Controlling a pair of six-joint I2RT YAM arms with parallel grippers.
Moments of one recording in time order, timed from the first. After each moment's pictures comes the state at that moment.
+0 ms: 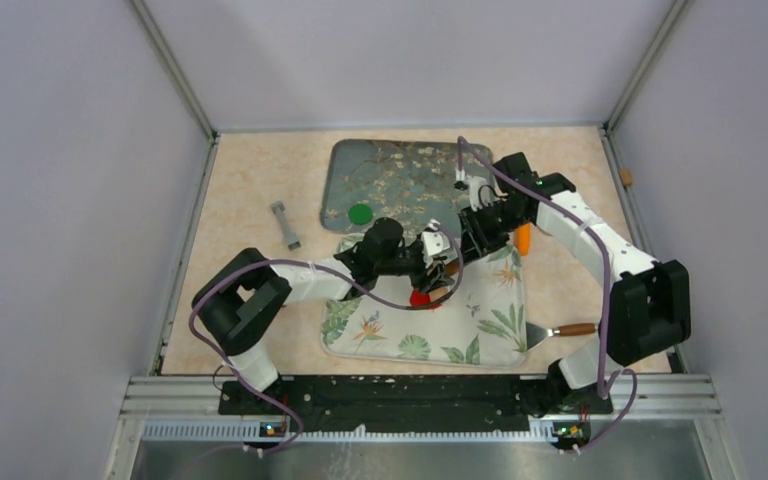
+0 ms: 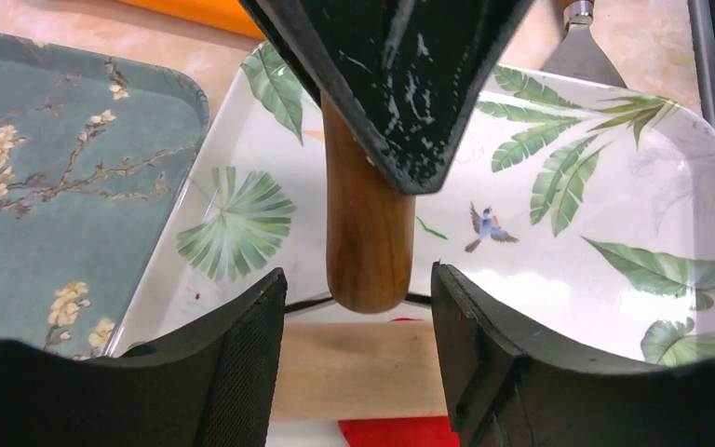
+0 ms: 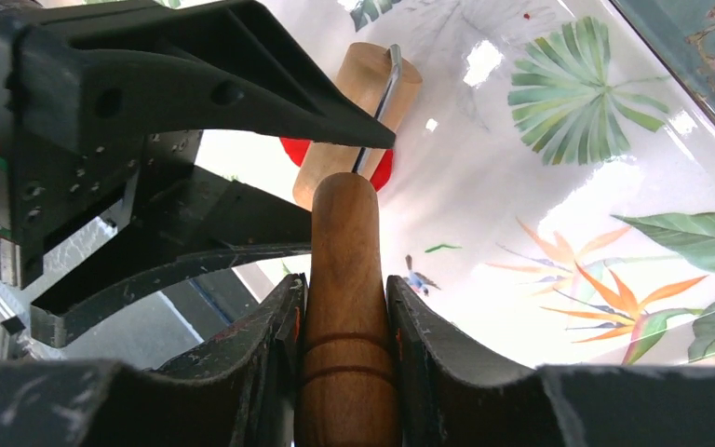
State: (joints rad) left arm -0.82 1.72 0.85 0.51 0.53 0.20; right arm 0.36 1.52 1.26 -0.95 -0.55 -0.14
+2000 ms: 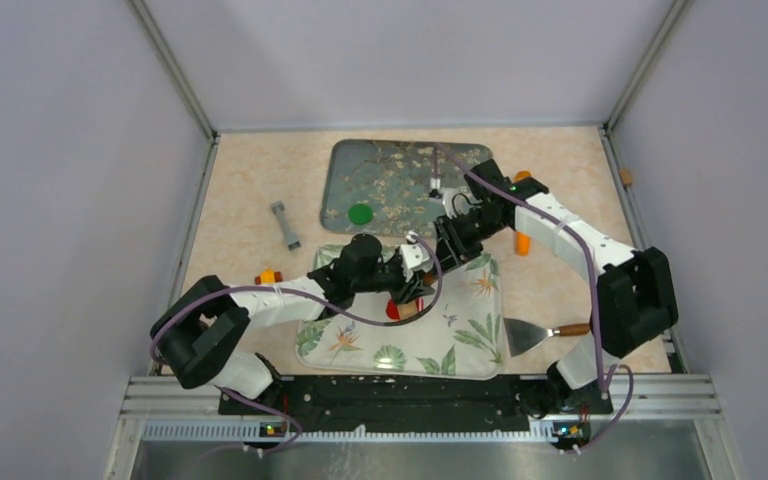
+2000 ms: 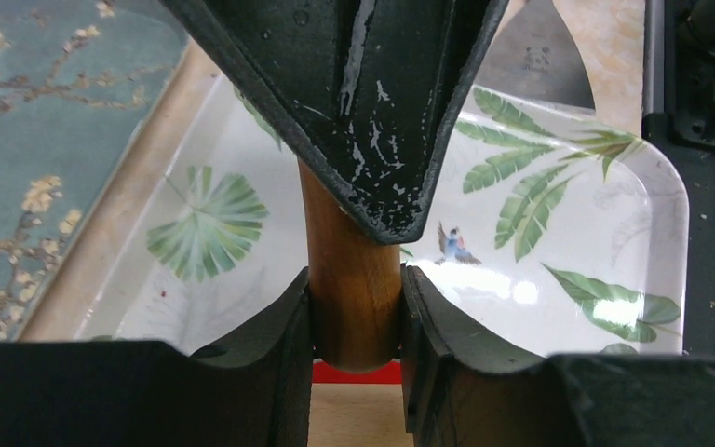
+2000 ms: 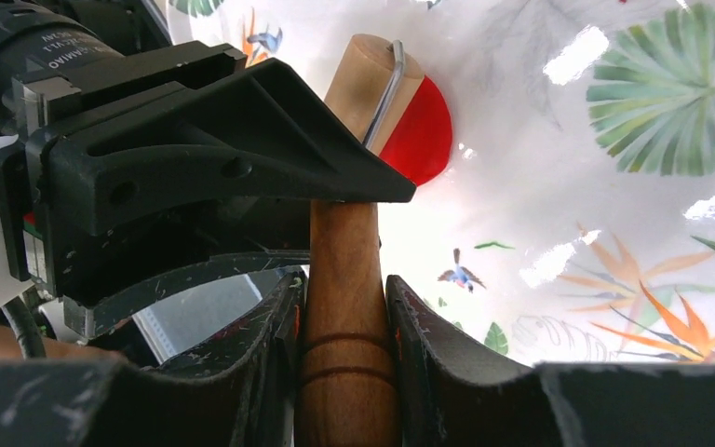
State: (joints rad) left arm -0.82 1.46 0.65 0.44 0.48 0.14; right arm 0.49 1.58 1.29 -0.91 -0.70 -0.01
